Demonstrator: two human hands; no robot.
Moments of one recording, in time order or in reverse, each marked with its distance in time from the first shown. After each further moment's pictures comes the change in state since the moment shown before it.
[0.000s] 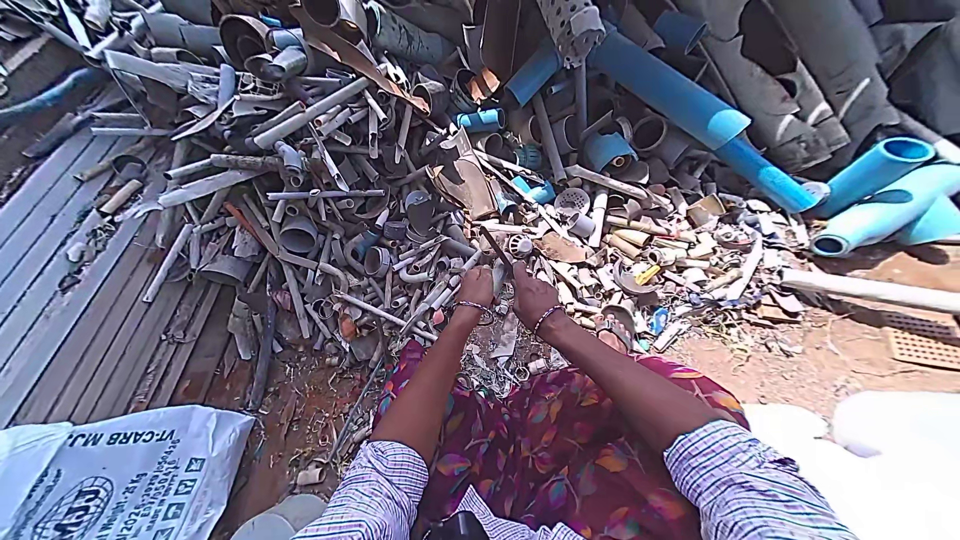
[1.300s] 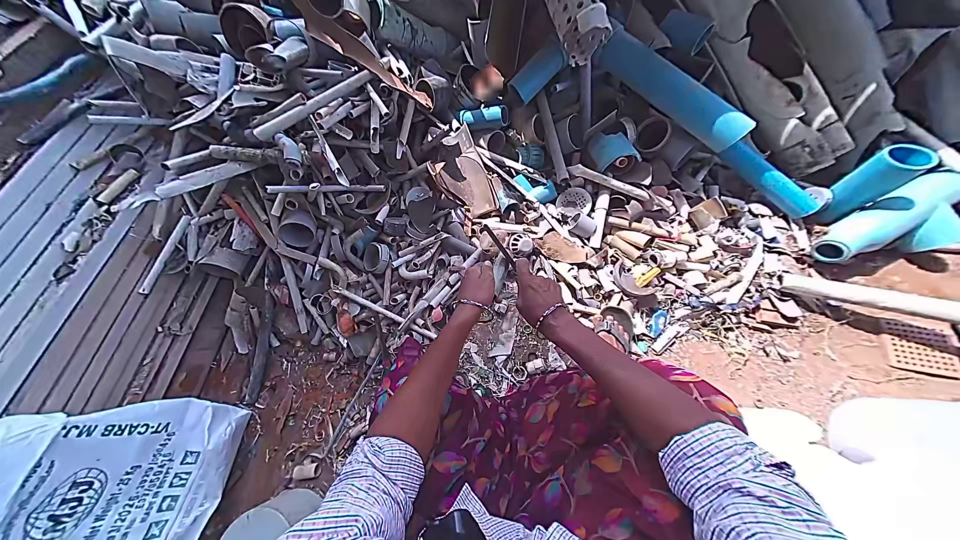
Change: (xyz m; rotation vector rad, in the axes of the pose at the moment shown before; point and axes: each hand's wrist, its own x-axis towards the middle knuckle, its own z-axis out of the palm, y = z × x) left_hand 0.009 -0.004 0.003 -0.011 0.010 0.033; right_hand 0.007 0.005 -0.001 -0.052 -0.001 0.018
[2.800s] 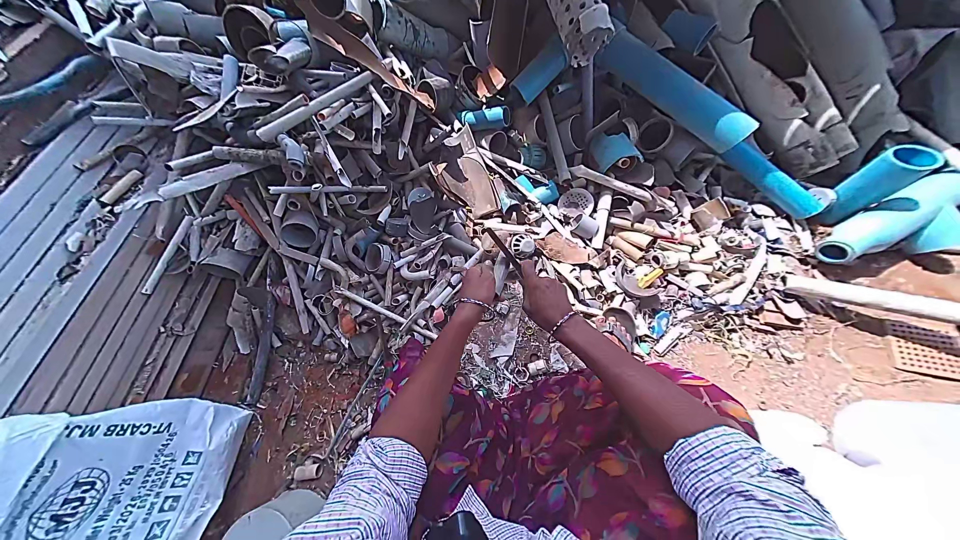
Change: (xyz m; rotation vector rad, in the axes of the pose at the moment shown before) left_hand -0.011 0.007 -0.004 -0.082 0.000 -0.057; right_hand 0.000 0.014 0.006 0.003 0.065 -0.125
